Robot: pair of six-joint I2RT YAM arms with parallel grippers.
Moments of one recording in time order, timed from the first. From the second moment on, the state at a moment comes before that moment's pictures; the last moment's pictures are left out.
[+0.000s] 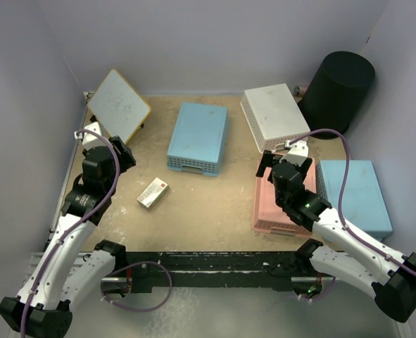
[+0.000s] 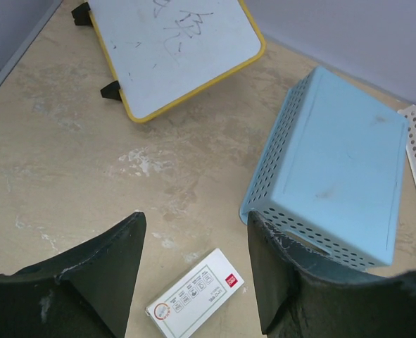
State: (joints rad) left arm -0.28 0.77 0.83 -0.43 -0.44 -0.46; right arm 0.68 0.88 0.61 -0.14 0.79 0.38
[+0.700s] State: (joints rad) left arm -0.28 0.75 0.82 -0.40 -0.38 -0.44; right arm 0.68 0.88 0.61 -0.14 0.79 0.38
